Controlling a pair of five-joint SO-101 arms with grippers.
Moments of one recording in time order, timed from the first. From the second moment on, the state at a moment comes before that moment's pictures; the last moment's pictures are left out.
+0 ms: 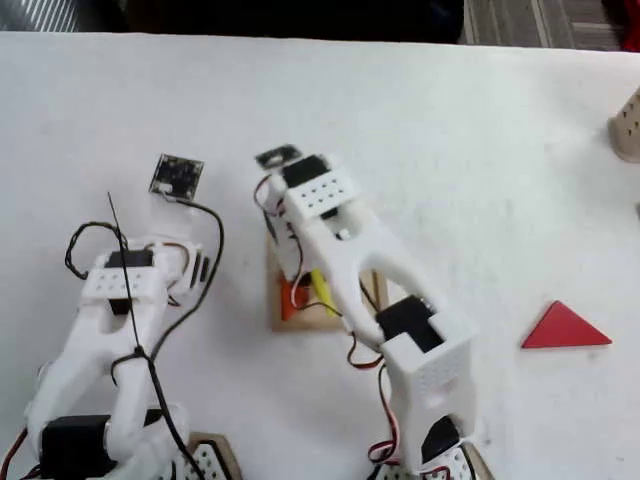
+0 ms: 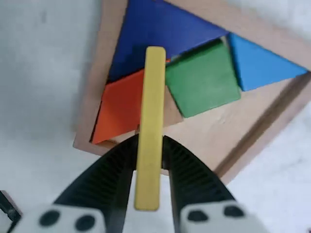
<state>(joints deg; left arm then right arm) -8.1 -20.4 57.0 38.5 -13.8 -33.9 24.1 -7.8 89.8 0.9</state>
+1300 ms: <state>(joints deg) -8.1 -20.4 57.0 38.8 -13.8 -0.2 -30.5 30.2 86.8 18.8</state>
